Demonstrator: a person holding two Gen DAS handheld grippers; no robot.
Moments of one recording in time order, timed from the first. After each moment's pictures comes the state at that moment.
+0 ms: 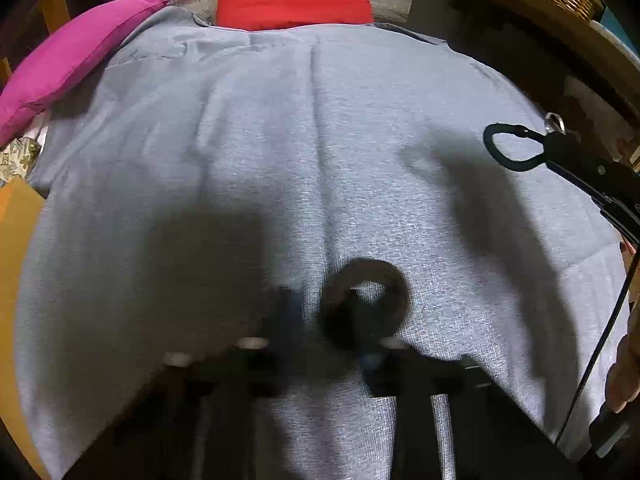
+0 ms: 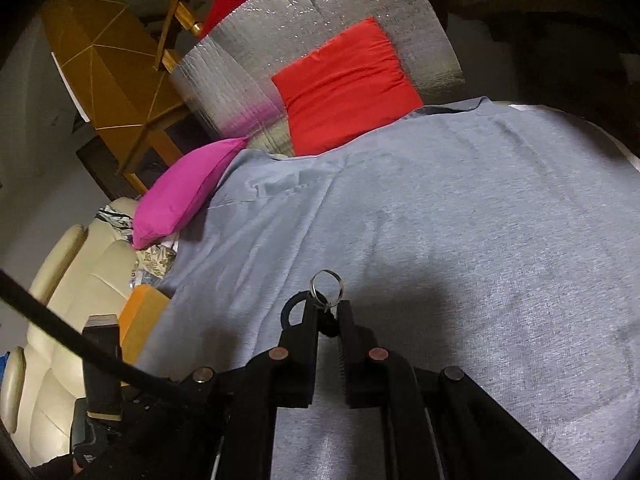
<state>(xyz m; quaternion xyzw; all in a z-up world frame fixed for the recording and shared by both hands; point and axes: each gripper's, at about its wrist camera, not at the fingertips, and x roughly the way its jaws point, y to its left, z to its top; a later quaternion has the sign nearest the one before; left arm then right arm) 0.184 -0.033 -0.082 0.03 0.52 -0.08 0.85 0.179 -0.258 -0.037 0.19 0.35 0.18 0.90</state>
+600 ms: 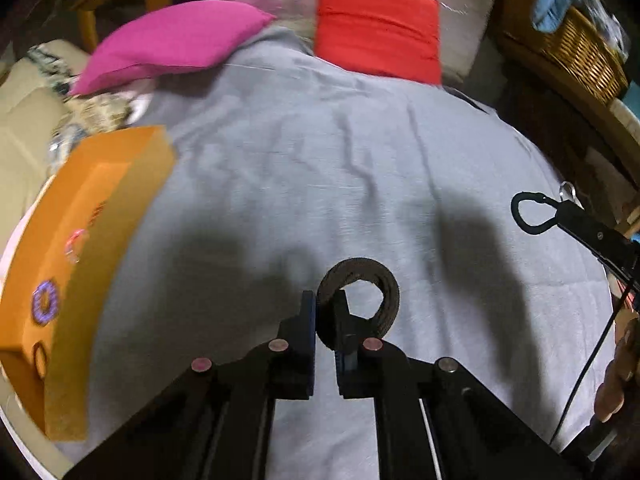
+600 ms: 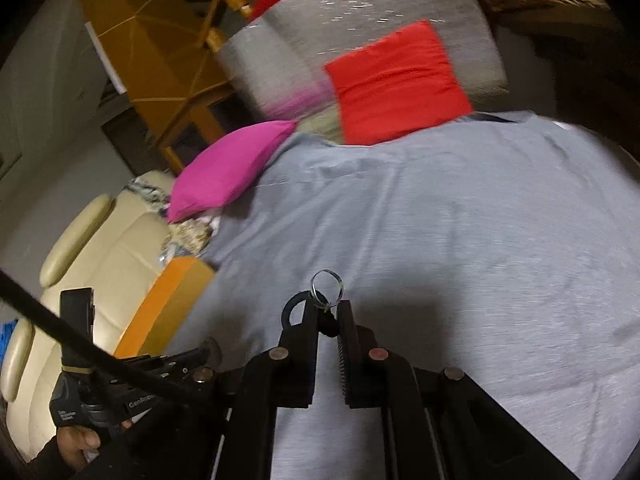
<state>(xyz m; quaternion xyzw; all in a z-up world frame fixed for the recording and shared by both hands) 0.107 0.090 -0.023 -0.04 0.47 0.00 0.88 0.129 -0.170 0.004 0.14 0.34 0.25 0.89</state>
